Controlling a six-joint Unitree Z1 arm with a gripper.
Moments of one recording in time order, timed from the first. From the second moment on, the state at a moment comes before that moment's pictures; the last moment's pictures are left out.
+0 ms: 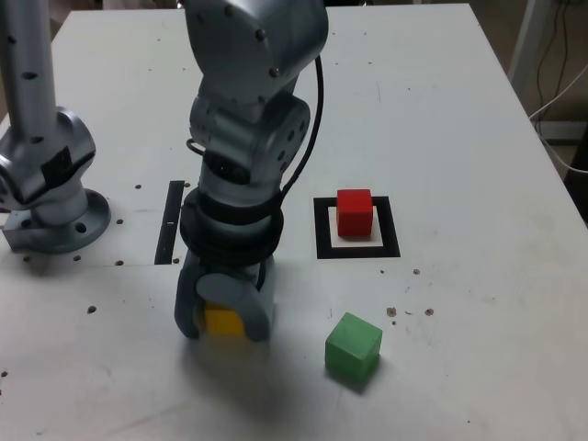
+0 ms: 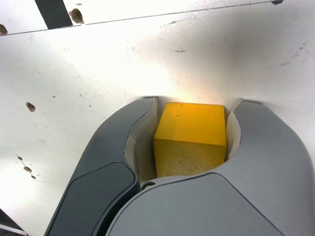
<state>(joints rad) -0.56 1.90 -1.10 0.96 -0.11 -0.47</state>
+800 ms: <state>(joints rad) -0.30 1.80 -1.35 1.27 0.01 -0.21</state>
